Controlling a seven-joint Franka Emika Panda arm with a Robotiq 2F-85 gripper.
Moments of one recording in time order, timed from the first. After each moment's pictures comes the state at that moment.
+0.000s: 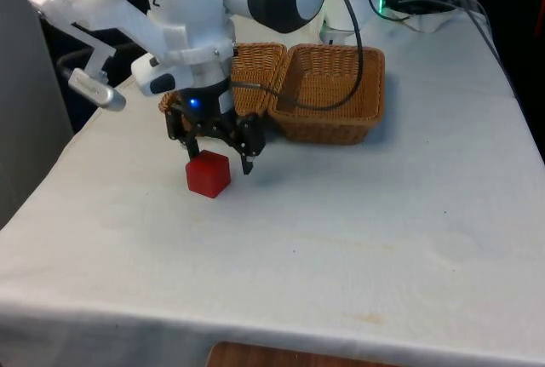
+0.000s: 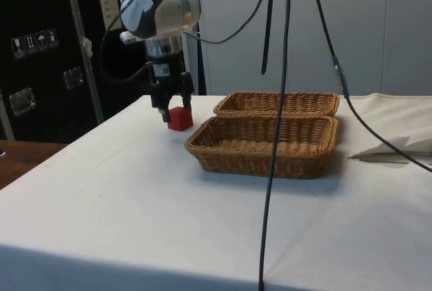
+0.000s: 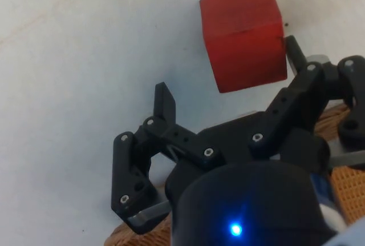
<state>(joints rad) 0.22 0.95 -0.65 -1.42 0.61 2.08 -0.36</state>
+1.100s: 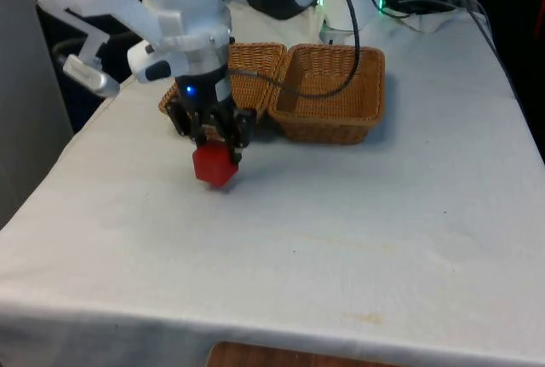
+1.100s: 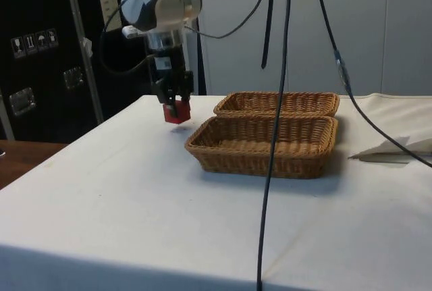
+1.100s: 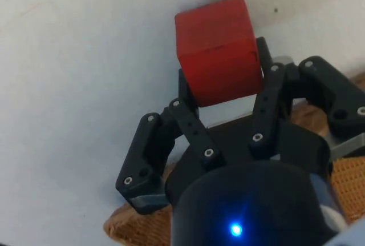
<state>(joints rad) 0.24 0.93 -0.68 -1.45 0.62 2.05 -0.35</state>
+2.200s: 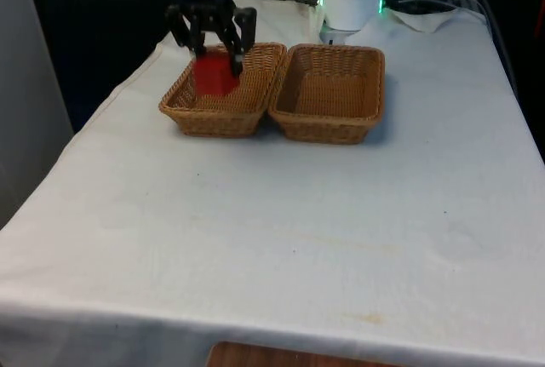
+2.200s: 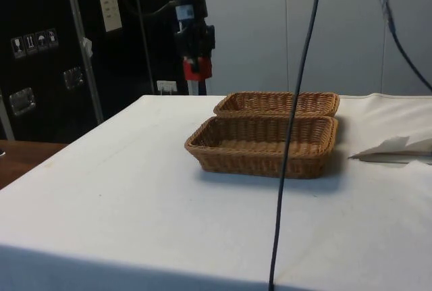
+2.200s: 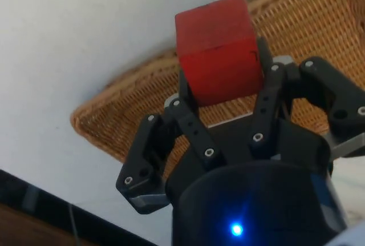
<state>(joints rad) 0.31 0.52 -0.72 -1.75 0.40 2.02 -0.35</state>
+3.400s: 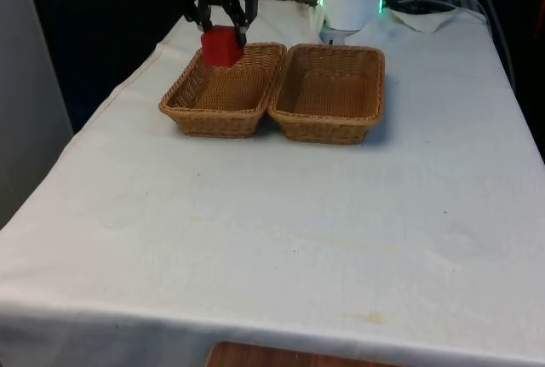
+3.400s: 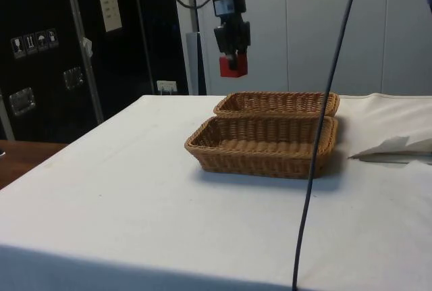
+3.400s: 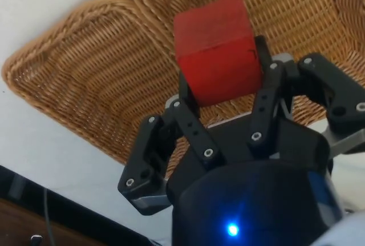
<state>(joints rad) 0.31 0.26 -0.73 -2.09 0.25 2.15 -0.39</state>
